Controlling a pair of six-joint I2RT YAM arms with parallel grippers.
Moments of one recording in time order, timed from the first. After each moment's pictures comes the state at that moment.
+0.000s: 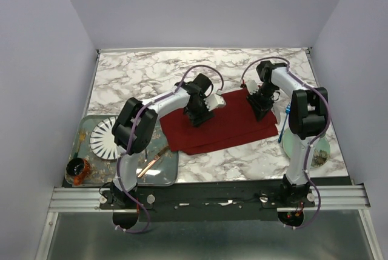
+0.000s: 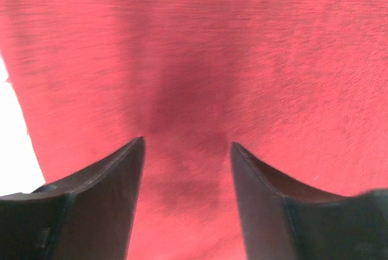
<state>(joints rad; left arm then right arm) -0.65 2.01 1.50 -0.73 0.19 0.54 0.15 2.08 1.60 -1.16 -0.22 -0.52</state>
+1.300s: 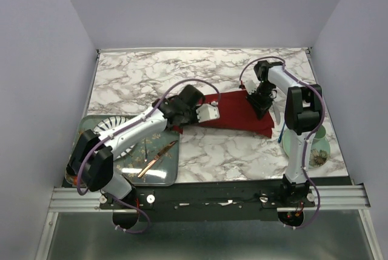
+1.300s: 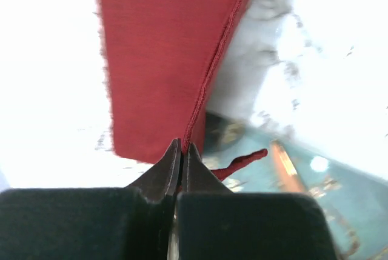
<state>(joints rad) -0.80 1.50 1.14 -0.63 -0.09 0.66 0.15 2.18 1.69 -1.17 -0.15 -0.57</state>
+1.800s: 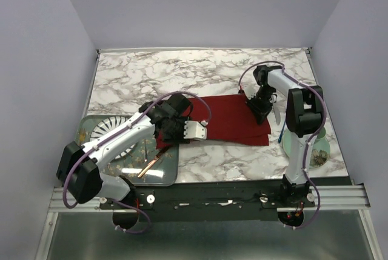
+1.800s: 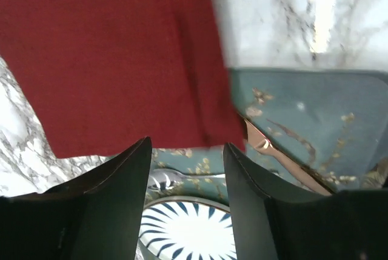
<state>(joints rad) -0.74 1.39 1.12 -0.92 0.11 0.93 0.16 2.14 1.61 -1.17 -0.17 -0.58</state>
